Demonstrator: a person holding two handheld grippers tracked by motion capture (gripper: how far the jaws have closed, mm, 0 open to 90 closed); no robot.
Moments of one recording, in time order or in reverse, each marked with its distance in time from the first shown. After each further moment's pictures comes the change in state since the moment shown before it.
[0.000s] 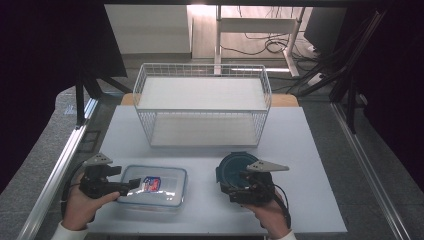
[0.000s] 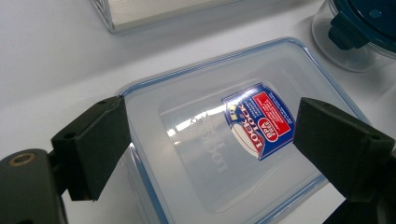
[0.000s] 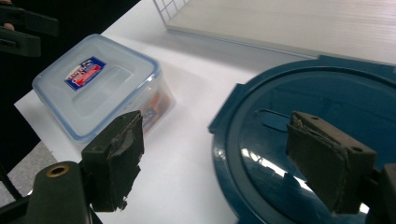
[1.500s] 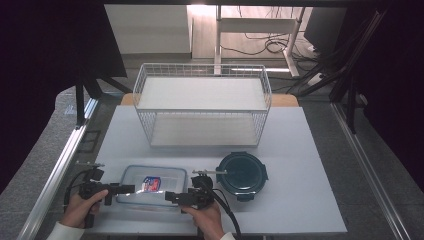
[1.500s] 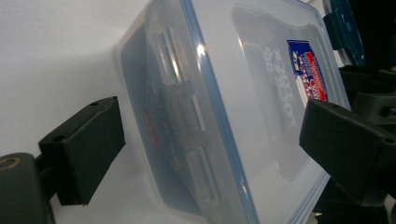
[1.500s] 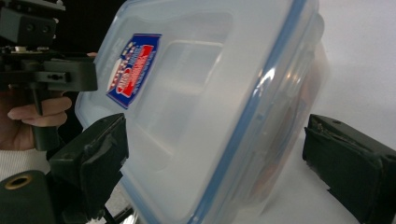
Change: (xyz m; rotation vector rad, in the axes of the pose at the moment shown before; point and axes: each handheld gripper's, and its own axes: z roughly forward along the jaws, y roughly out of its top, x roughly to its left) left arm 0.067 -0.046 0.039 0.106 -0.336 -0.372; right arm 0.074 -0.020 0.134 0.161 0.193 0.391
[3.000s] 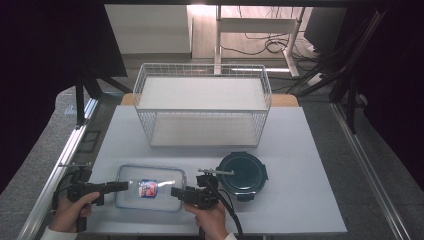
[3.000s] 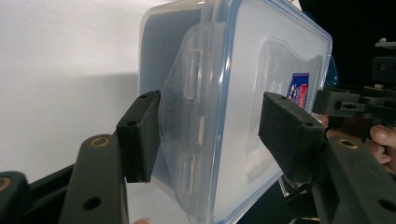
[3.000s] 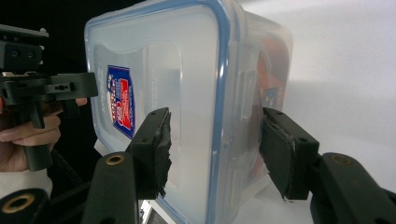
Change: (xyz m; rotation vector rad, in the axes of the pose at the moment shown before) left arm -0.020 -0.005 -0.030 -0.099 0.012 -0.013; right arm 0.010 0.002 -0.024 -0.074 -0.013 0.022
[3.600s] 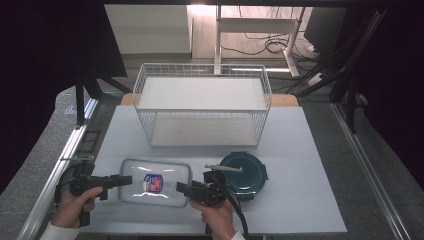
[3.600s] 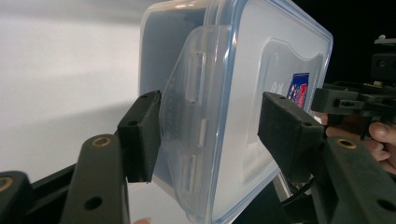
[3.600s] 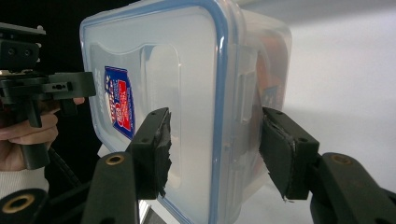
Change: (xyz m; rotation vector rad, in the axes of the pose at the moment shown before) left arm -0.030 0.019 0.001 -0.027 -0.016 0.074; right arm 0.005 0.013 -0.029 -0.054 -0.007 -0.047
